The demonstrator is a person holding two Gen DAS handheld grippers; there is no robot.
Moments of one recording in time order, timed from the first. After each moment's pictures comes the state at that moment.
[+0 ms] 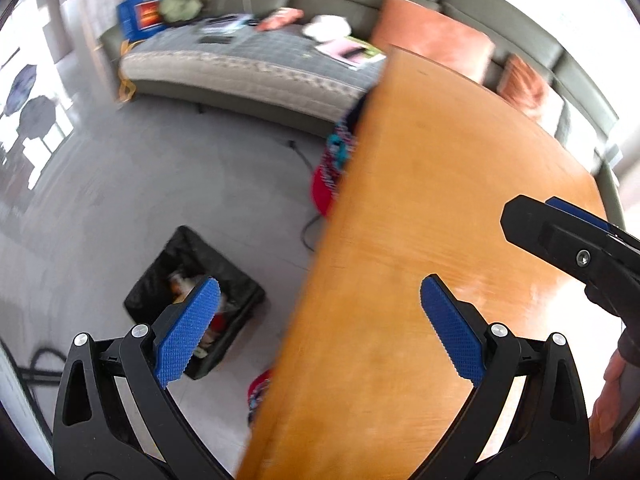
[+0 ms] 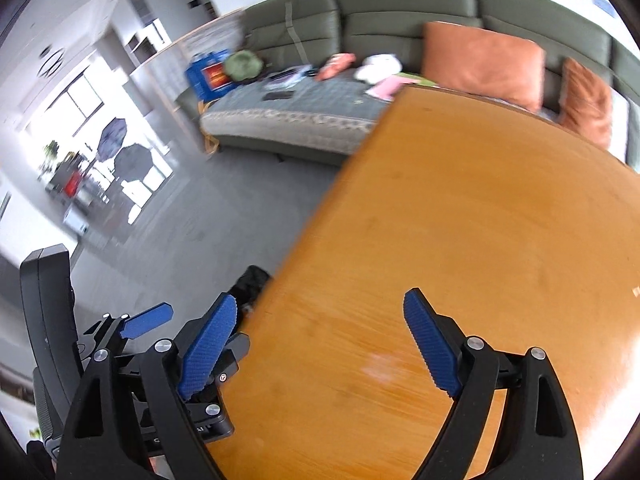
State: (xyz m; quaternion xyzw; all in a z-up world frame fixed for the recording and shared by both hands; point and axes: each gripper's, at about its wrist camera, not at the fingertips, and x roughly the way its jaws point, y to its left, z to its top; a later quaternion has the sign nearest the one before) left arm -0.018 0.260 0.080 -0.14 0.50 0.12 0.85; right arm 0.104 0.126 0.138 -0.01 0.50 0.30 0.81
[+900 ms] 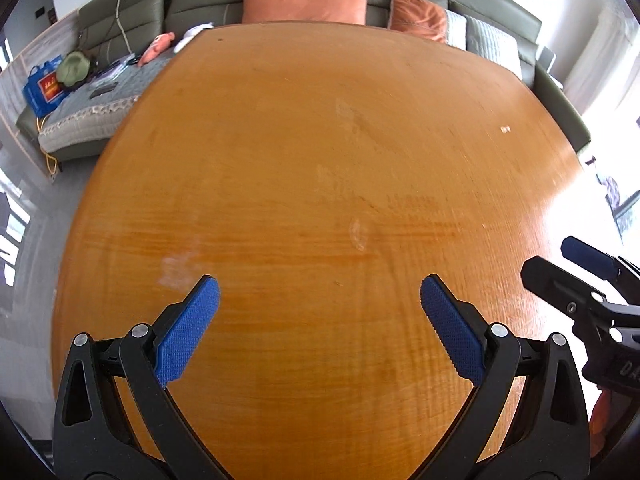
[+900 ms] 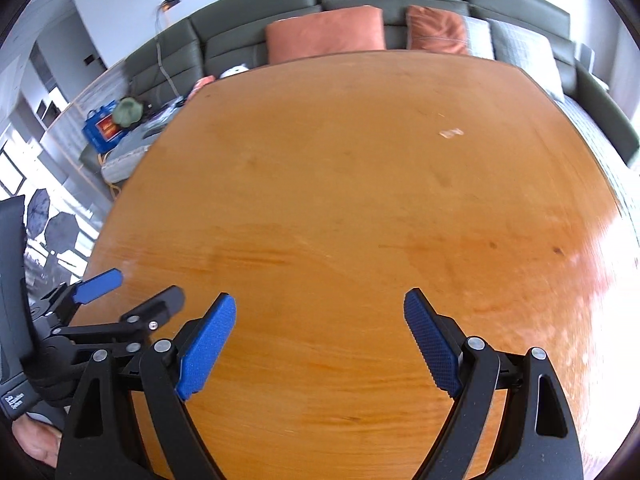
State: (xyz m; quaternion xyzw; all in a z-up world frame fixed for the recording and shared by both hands) left arm 0.022 0.047 0.032 -0.03 0.50 0.00 0.86; right arm 0.073 -0.131 0.056 0.04 0.50 0.13 0.86
